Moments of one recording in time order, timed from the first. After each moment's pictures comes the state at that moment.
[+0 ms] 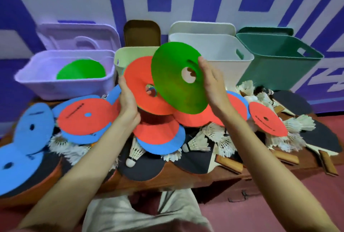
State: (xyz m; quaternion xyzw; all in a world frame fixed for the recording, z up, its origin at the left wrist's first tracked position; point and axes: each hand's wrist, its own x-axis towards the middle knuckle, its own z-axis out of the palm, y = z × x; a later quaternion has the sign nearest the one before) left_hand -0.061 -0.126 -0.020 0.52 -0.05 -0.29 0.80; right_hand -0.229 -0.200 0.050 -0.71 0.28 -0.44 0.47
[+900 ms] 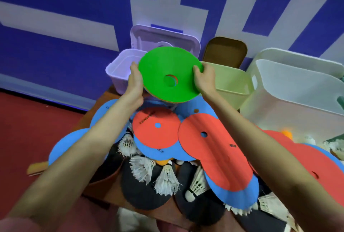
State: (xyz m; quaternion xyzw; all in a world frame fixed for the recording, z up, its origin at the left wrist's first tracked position) left_hand 0.144 -0.045 0.009 0.61 0.00 -0.19 0.77; right_hand 0.069 -0.207 0.010 -0.80 0.32 -0.33 0.38
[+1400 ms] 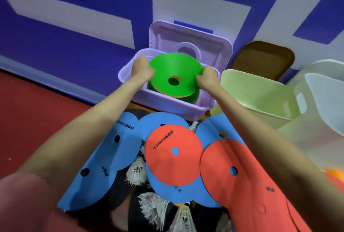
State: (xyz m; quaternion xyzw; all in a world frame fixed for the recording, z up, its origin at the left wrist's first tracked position) left_hand 0.301 -0.073 -0.025 0.92 -0.13 -0.03 0.37; right_hand 0.192 -0.237 -0.021 -0.91 0.32 -0.11 0.25
